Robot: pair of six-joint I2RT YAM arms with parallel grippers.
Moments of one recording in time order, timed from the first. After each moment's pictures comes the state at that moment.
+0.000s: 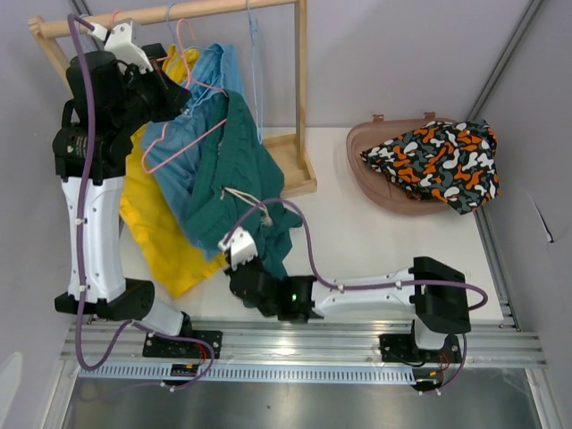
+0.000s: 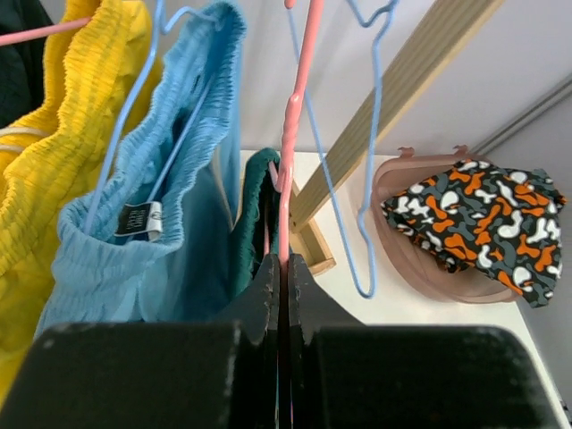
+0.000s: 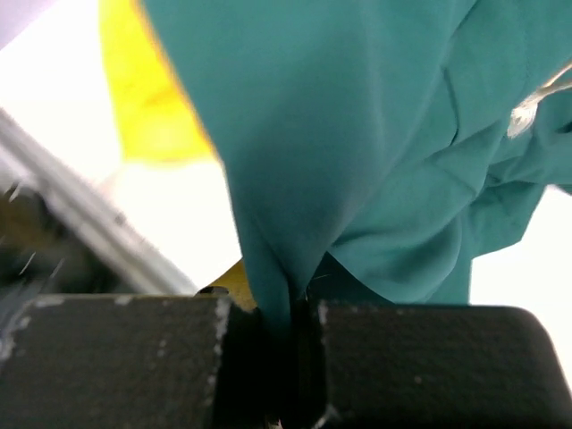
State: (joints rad) left arm -0.12 1.53 2.31 -1.00 0.15 -0.31; right arm 1.51 1.72 1.22 0.06 0.77 0.36
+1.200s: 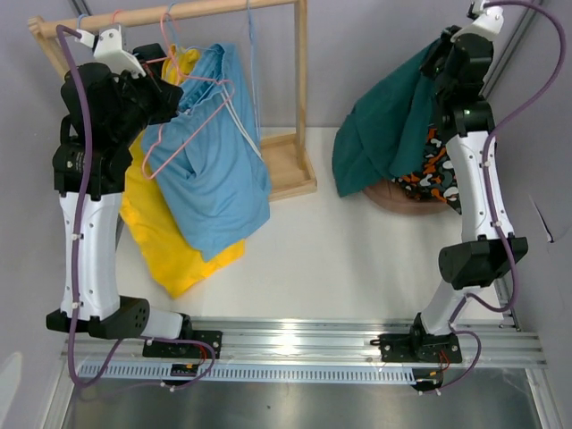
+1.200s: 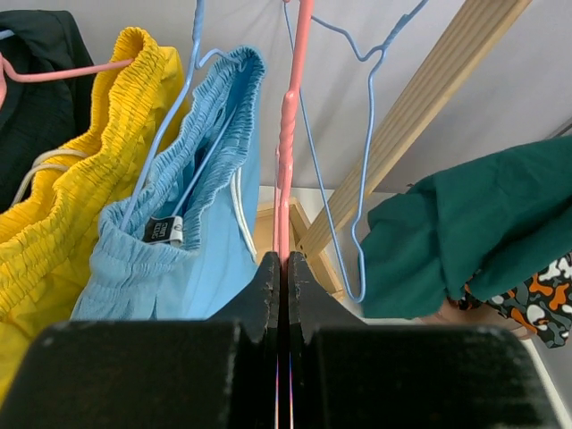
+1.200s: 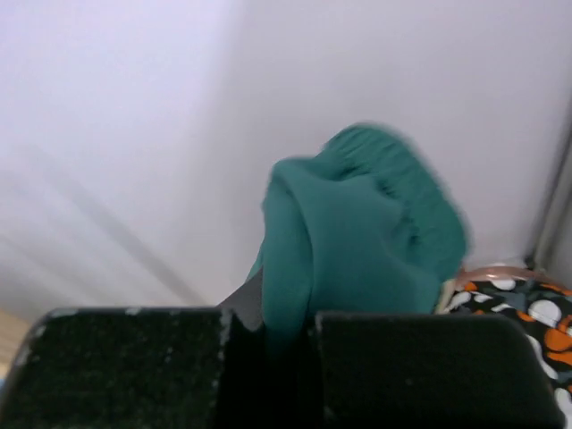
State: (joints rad) left arm -0.14 1.39 2.11 -0.82 0.07 -0.30; right arm 0.13 1.78 2.18 -0.32 0.25 0.28
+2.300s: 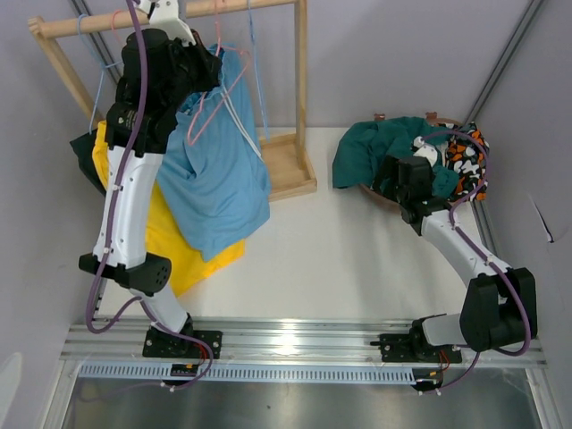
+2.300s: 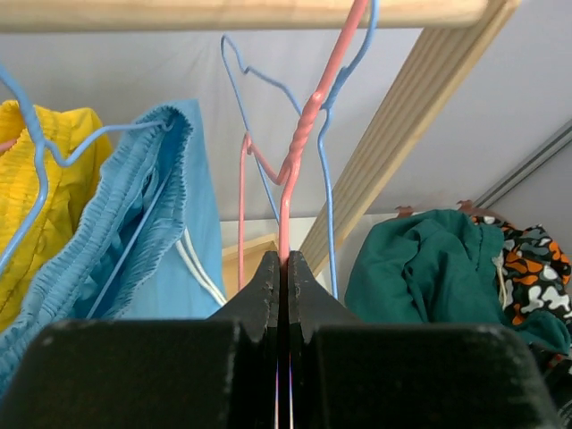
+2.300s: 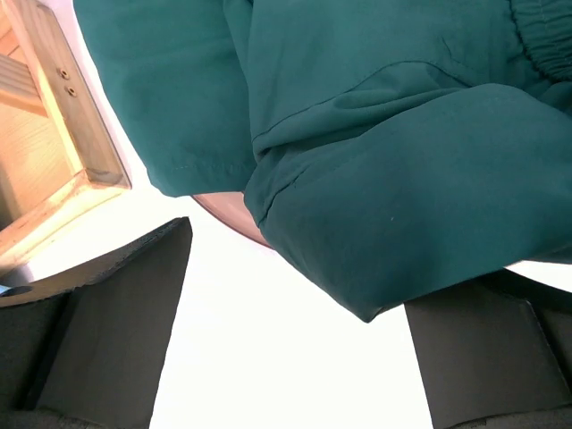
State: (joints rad) left arm -0.31 1.71 2.41 -0.78 -0.06 -0.27; right arm 0.22 1.35 0.96 -0.14 0.26 0.46
